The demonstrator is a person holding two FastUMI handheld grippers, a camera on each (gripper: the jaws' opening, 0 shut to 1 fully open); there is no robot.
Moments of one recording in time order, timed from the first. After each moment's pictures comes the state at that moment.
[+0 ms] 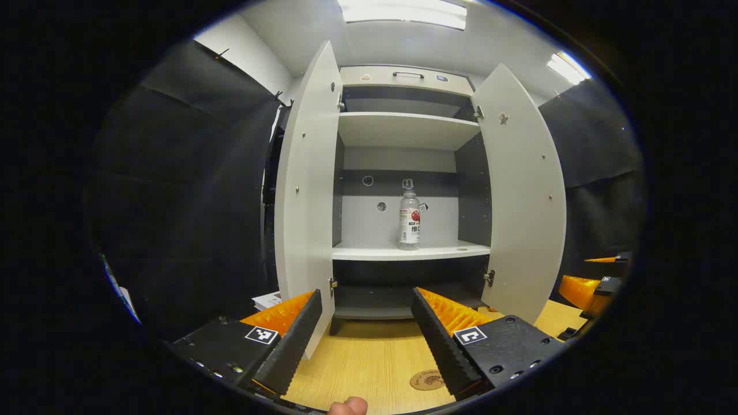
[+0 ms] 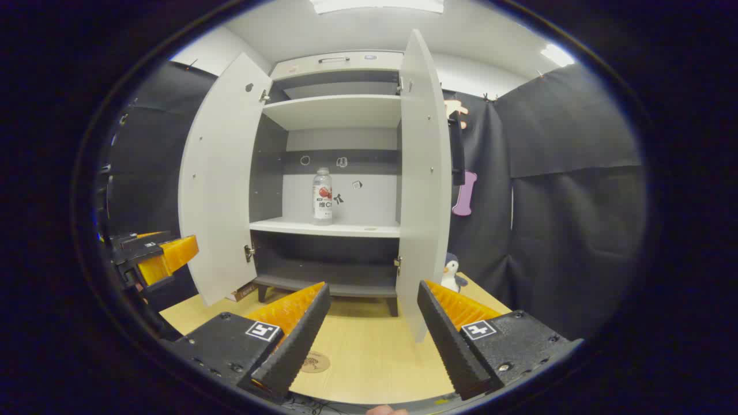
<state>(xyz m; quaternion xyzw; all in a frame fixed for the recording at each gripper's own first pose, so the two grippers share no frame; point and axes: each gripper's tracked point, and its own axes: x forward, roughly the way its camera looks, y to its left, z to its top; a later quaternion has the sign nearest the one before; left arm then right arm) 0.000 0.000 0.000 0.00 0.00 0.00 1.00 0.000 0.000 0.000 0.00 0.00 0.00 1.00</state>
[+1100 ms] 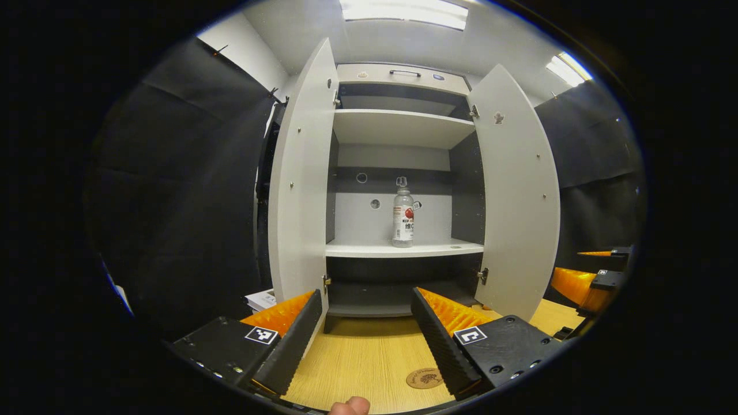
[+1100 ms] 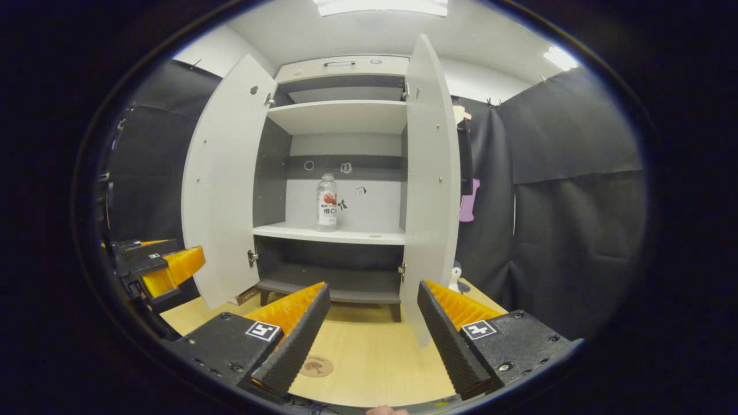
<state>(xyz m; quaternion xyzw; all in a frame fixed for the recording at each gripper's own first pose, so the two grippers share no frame) 0.000 -0.004 -0.007 -0.01 0.01 -0.01 1.00 0.001 0.010 0.017 -0.01 -0.02 0.01 1.00</state>
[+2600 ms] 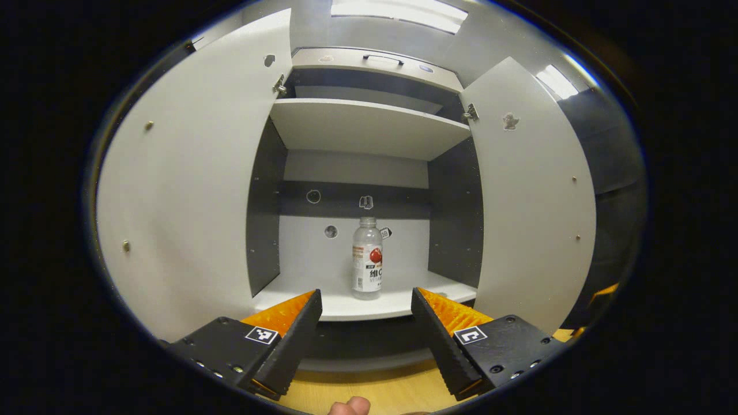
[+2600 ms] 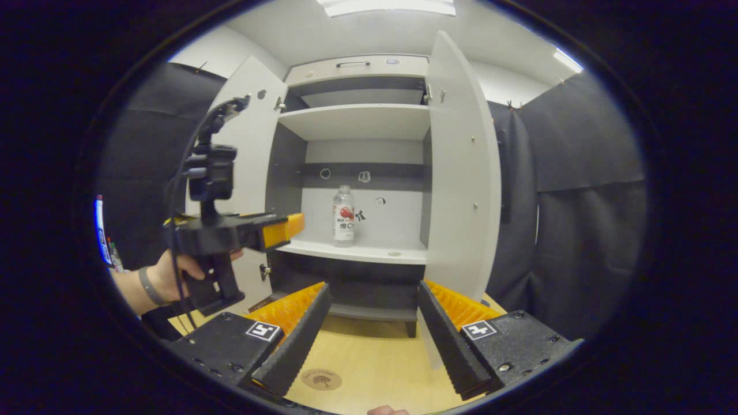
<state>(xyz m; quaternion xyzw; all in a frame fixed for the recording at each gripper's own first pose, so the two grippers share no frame) 0.210 -0.072 0.074 -0.03 -0.04 -0.11 0.99 0.031 0.012 0.050 -0.02 -0.02 0.04 1.00</state>
